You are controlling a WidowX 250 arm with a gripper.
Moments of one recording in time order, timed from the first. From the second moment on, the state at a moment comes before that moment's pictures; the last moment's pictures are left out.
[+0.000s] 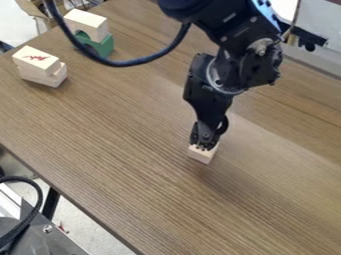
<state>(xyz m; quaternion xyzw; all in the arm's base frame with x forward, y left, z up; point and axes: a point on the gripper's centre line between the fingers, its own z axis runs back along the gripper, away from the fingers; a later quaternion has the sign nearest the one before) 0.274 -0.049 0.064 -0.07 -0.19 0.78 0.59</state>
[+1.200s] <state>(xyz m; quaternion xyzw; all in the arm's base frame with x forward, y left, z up) 0.272 -0.054 0.026 -0.05 -0.12 0.77 0.62</state>
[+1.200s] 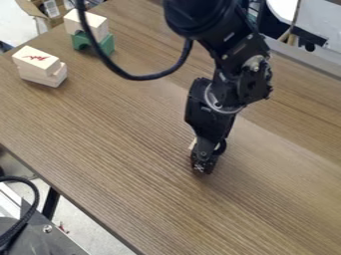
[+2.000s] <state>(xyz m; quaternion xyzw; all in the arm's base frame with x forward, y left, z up) 0.279 -0.051 0.039 -0.07 -0.14 0.77 0.61</state>
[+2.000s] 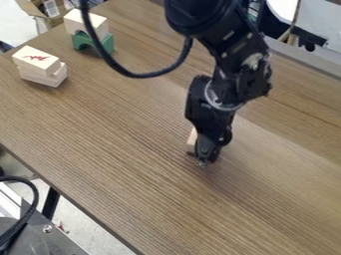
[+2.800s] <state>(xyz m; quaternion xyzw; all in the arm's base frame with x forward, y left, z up) 0.277 -0.048 0.072 -0.10 -0.16 0.78 0.60</state>
